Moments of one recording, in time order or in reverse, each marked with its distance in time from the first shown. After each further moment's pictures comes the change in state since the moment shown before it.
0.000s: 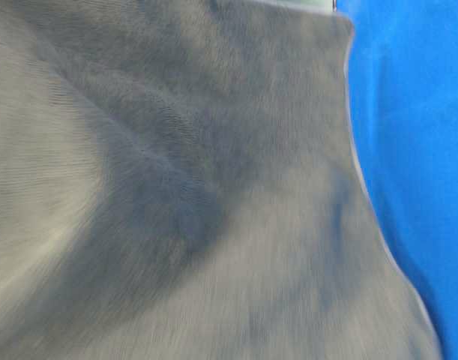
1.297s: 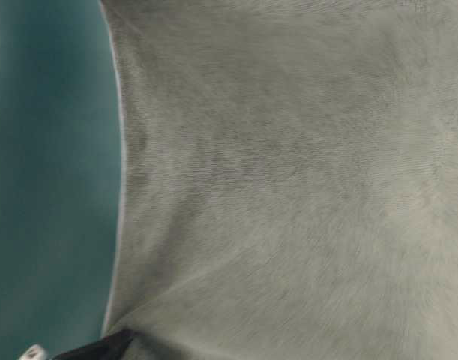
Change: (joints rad) left arm 0.715 0.333 0.259 0.014 -0.261 0.173; right arm -0.681 0.287 0.184 -0.267 -0.048 0.207
